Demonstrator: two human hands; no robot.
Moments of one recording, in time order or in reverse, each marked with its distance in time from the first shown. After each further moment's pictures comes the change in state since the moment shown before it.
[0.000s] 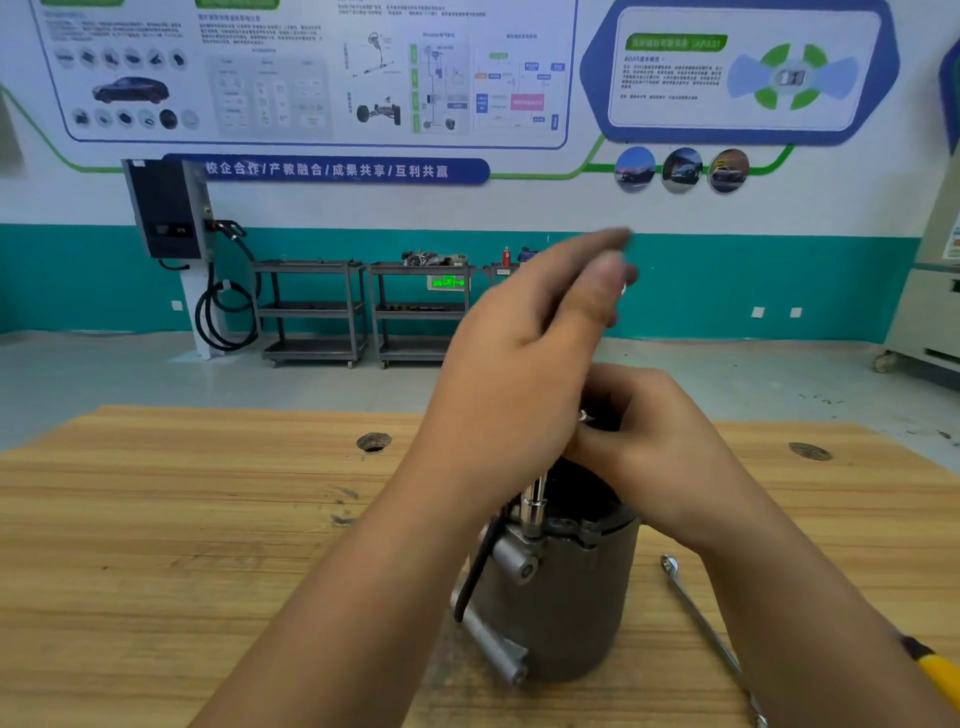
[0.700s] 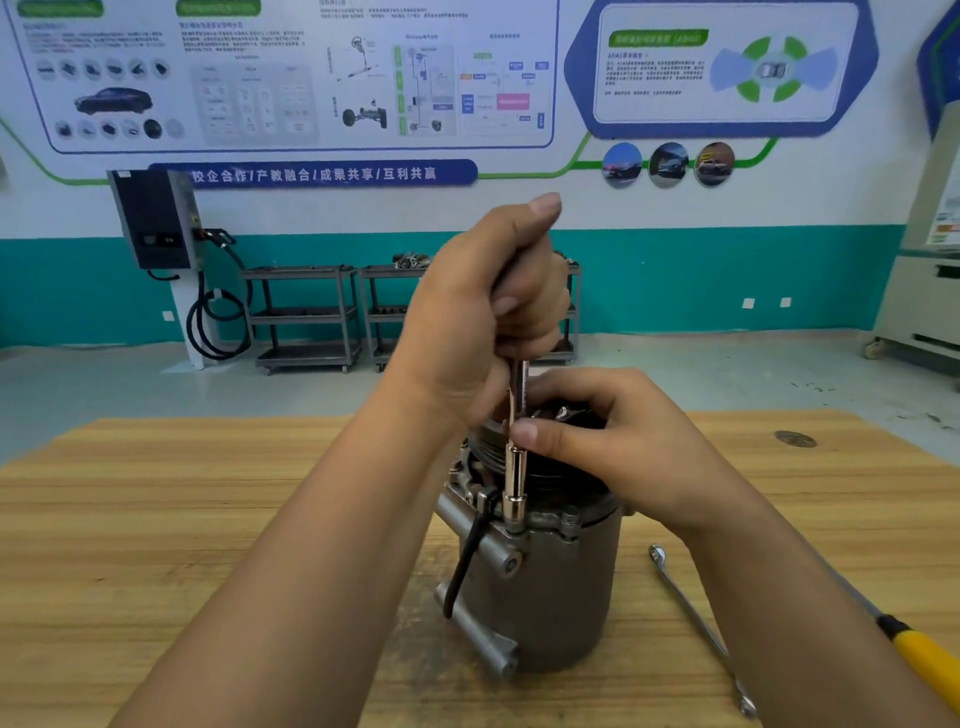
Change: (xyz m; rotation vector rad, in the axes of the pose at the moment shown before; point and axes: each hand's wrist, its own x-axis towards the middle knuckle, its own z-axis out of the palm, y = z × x) left_hand 0.033 -0.007 -0.004 -0.615 -0.236 -0.124; right_hand -0.002 0.008 -0.009 0.122 -0.082 0.004
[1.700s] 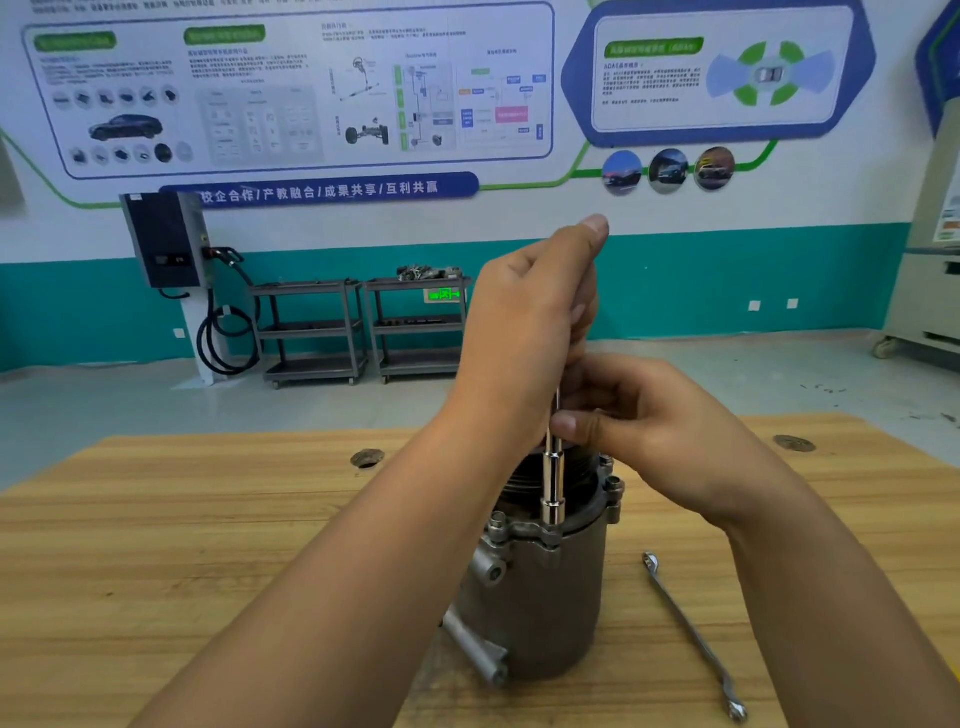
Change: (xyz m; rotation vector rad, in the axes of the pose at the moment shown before) left_hand 0.008 -0.011 0.041 0.186 0.241 0.035; right_hand -0.007 -0.007 -0.030 0.037 -0.023 0.031
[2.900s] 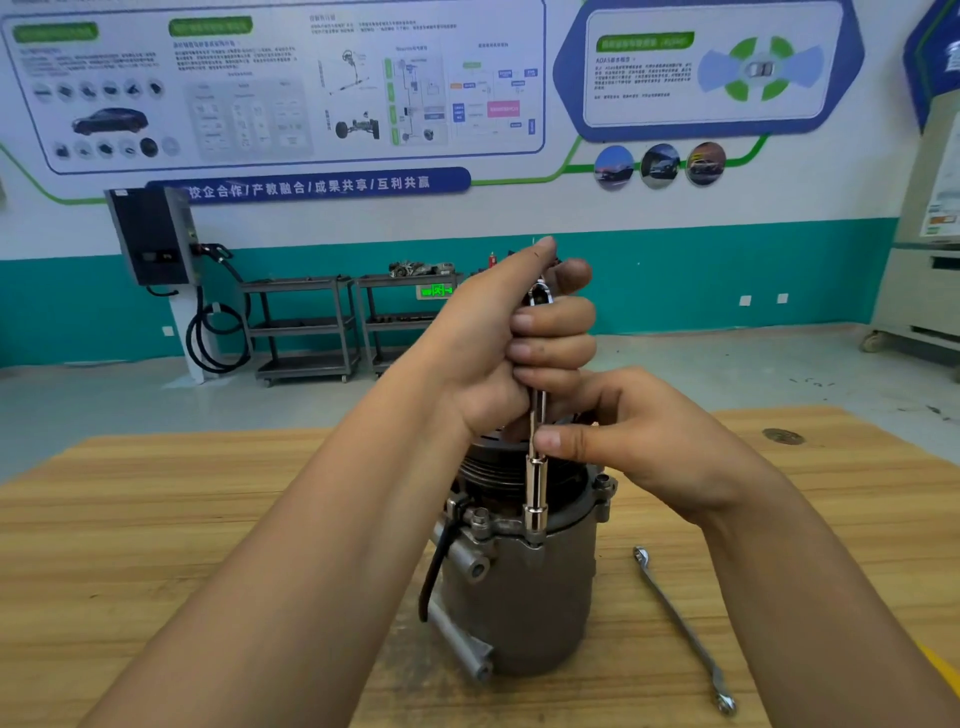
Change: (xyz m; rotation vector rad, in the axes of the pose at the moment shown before) left_hand 0.016 -0.006 -0.026 -0.415 -0.337 -0.608; right_hand 0.000 0.012 -0.001 0.034 -0.044 0.117
